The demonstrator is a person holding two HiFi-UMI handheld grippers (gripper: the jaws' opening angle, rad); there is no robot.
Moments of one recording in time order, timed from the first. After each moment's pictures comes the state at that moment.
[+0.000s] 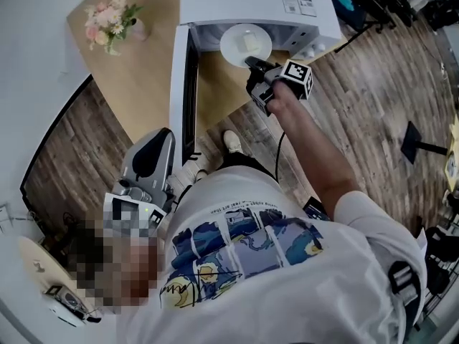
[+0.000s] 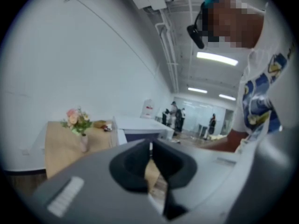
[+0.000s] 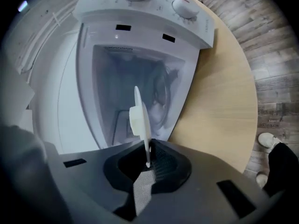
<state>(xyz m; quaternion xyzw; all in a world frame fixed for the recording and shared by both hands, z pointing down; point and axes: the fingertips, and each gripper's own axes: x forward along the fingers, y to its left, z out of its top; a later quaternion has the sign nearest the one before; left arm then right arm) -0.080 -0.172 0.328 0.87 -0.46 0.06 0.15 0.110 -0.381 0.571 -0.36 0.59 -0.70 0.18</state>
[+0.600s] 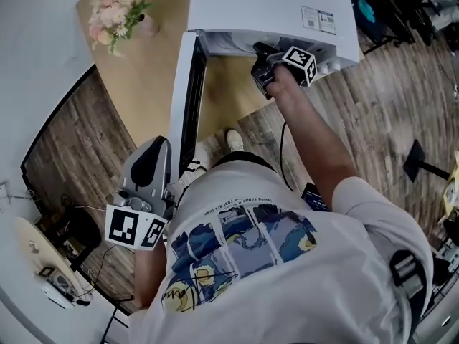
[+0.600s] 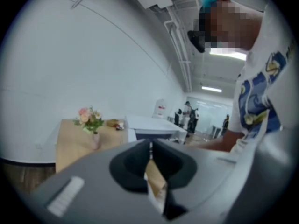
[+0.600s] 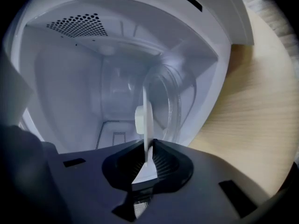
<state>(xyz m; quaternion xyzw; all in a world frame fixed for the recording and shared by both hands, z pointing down) -0.087 -0.195 0.337 0.83 -0.53 0.06 0.17 0.108 -0.473 0.605 -0.40 0.57 -0.70 0.16</state>
